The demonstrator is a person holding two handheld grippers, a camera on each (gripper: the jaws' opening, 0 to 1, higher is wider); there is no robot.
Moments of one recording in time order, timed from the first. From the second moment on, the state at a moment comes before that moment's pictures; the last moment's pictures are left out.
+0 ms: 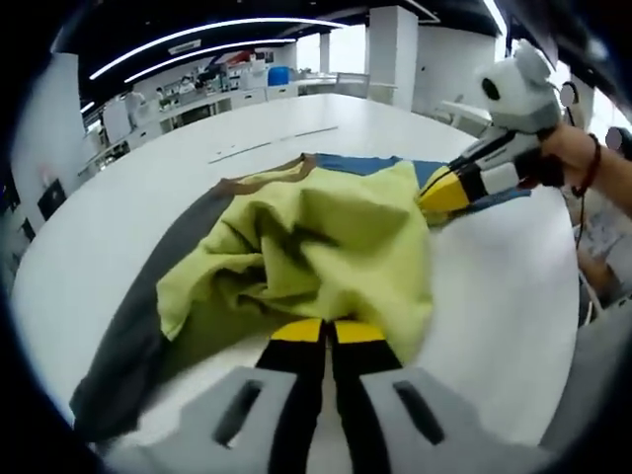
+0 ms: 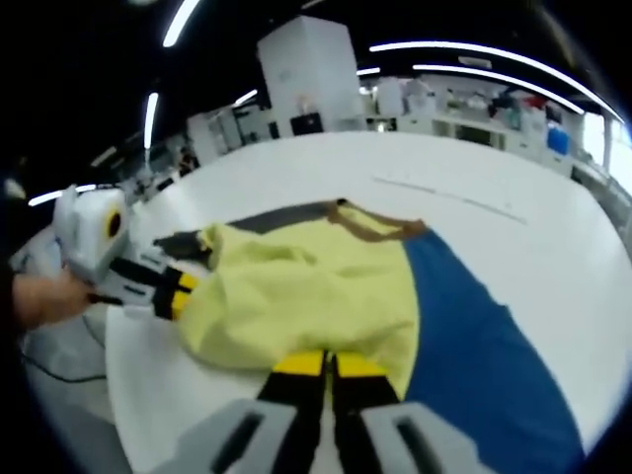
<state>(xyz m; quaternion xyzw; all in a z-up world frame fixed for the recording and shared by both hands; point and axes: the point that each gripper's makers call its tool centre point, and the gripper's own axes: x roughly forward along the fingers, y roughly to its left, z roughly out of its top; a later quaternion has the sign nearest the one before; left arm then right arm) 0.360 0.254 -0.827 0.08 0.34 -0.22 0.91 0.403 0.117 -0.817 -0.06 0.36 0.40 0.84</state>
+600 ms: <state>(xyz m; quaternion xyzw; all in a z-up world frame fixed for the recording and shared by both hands) 0.316 0.259 -0.776 0.01 0.30 -0.20 0.93 0.352 0.083 -0.781 -0.05 0.36 0.42 0.83</state>
